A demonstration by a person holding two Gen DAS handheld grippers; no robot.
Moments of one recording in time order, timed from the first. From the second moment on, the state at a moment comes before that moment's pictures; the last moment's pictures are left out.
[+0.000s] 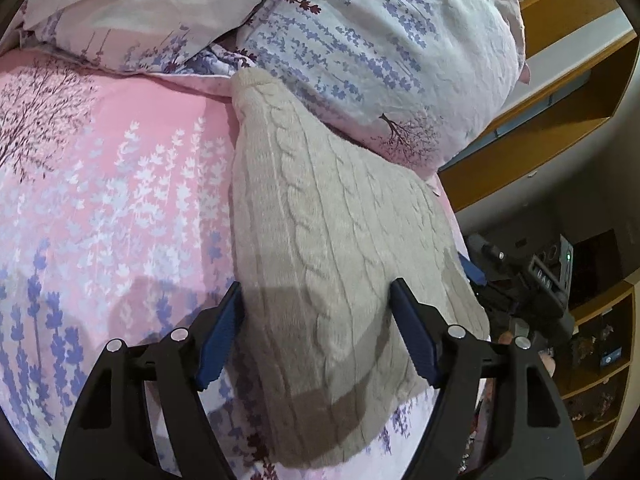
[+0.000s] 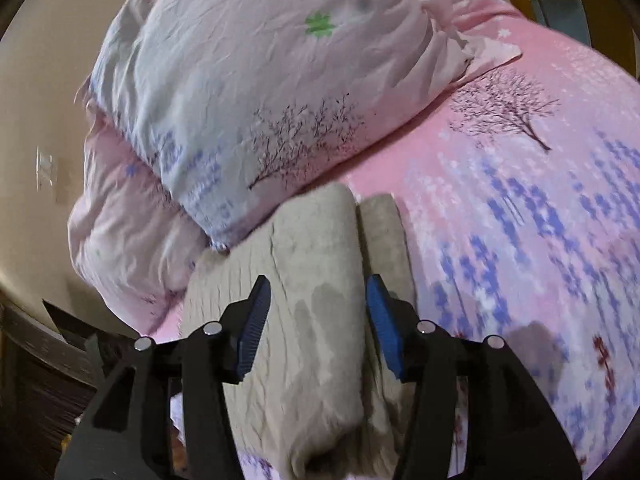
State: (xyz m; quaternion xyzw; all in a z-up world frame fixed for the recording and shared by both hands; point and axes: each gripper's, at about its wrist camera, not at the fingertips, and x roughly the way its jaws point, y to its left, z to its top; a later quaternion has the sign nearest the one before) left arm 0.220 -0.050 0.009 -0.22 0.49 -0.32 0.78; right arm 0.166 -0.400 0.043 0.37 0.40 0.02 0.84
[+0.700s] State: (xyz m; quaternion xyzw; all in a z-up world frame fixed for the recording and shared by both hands) left arm 0.219 -0.047 0.011 -0.23 0.49 -0.31 0.78; right arm 0.171 -0.394 0.036 0.32 0.42 -0.01 0.85
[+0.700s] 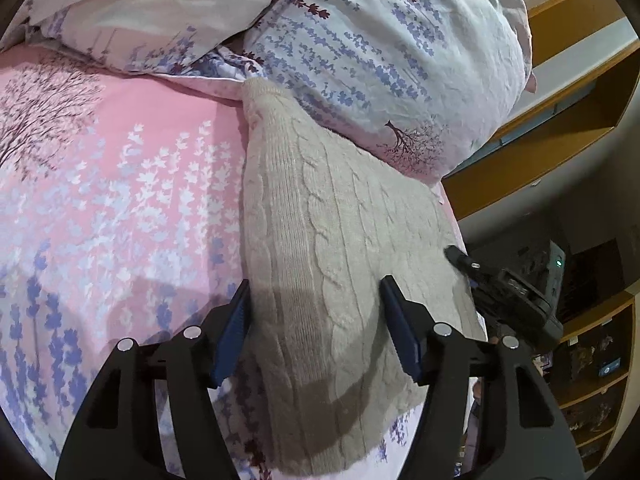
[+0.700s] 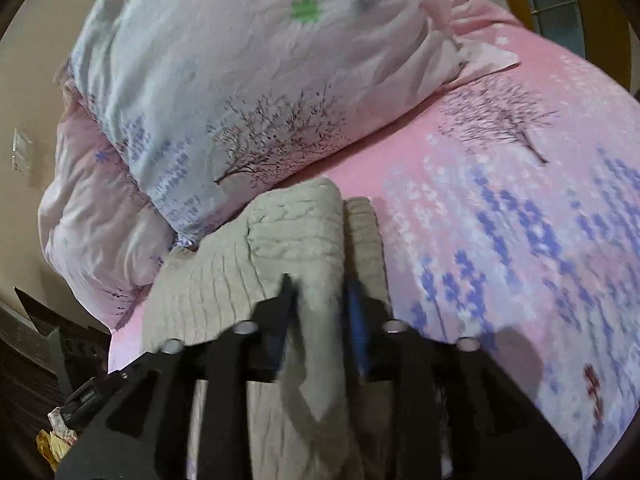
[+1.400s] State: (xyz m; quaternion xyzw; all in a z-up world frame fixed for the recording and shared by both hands) left arm 0.165 -0.048 0.012 -0.19 0.48 -0.31 0.80; right arm 0.073 -0.367 0.038 0.29 0.43 0.02 0.85
